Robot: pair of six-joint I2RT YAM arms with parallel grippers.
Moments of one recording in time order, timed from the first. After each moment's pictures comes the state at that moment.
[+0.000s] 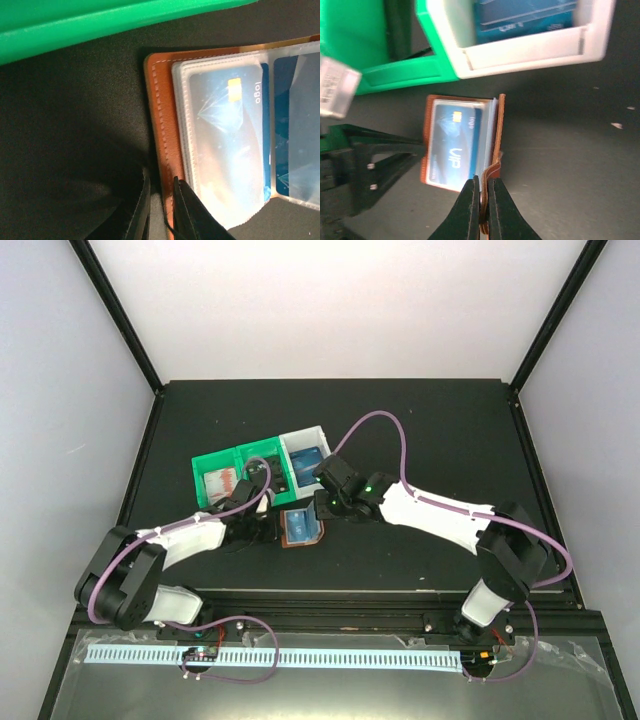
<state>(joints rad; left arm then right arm) -0.45 1.35 0.51 -0.23 0.25 -0.58 0.94 1.64 1.19 -0.56 0.08 0.73</state>
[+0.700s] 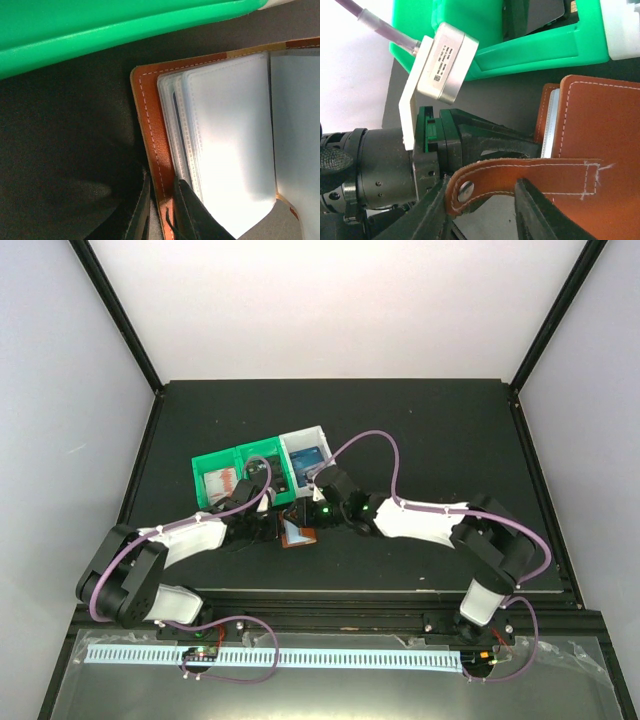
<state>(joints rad) -0.45 1.37 0.51 -0.19 0.26 -0.58 0.94 1.71 1.00 0.04 -0.30 0.88</state>
